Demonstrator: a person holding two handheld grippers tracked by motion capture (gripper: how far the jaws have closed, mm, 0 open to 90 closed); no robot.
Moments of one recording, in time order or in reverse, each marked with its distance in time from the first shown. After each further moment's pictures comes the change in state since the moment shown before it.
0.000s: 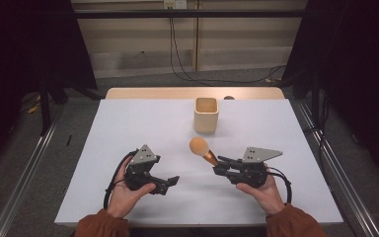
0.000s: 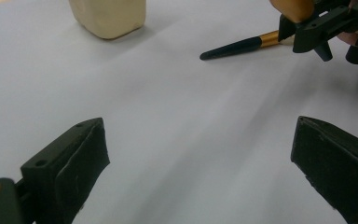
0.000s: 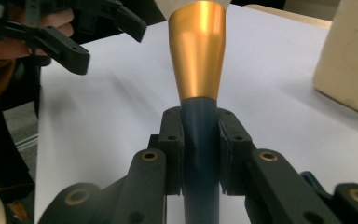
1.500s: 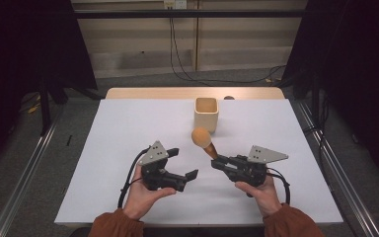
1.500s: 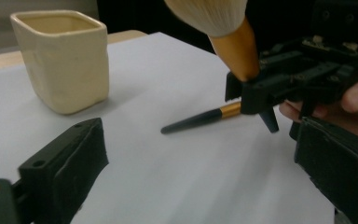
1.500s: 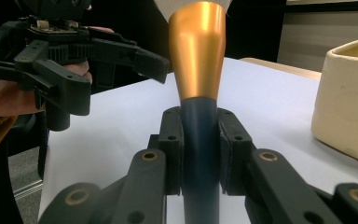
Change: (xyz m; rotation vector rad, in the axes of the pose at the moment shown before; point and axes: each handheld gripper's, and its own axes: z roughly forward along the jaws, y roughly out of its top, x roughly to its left) left arm -0.028 0.024 0.027 -0.241 -0.083 0.003; right arm 0.001 0.002 0.000 -0.214 0.004 0.013
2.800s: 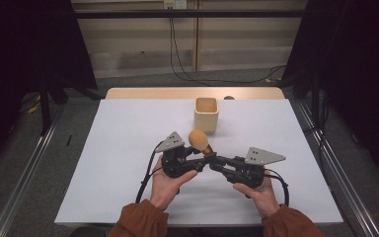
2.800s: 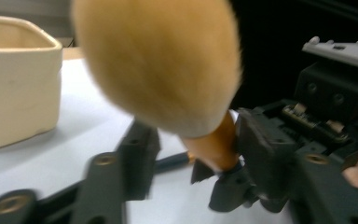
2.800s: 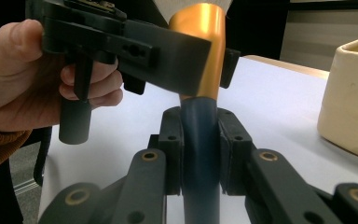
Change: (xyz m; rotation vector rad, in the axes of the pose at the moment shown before) left arm -0.006 0.016 0.043 -0.100 -0.094 -0.149; right arm 0.003 -0.003 0.004 0.006 -0.002 -0.007
